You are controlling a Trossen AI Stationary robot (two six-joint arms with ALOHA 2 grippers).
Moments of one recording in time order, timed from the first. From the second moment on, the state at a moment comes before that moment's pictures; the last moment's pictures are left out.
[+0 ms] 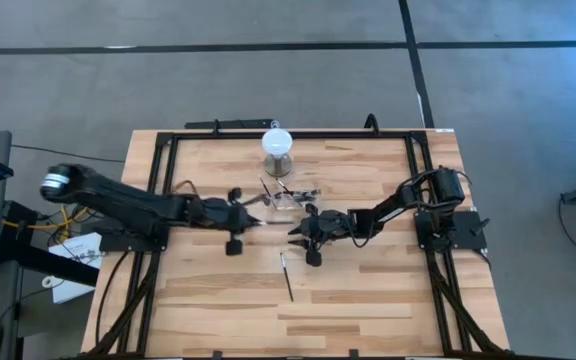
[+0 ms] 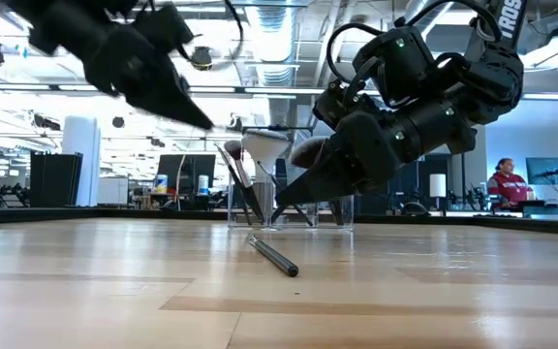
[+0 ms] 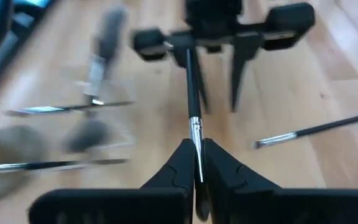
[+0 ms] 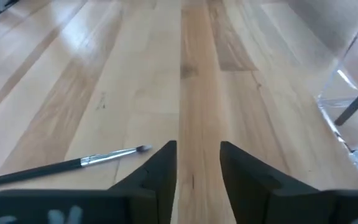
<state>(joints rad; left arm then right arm) -0.14 1.24 0.54 0.13 -0.20 0.08 0.09 1.94 0.71 0.76 0.03 0.03</state>
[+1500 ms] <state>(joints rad) 0.03 1.52 0.82 0.01 -0.53 1.91 0.03 1.94 0.71 0.76 0.02 0.03</state>
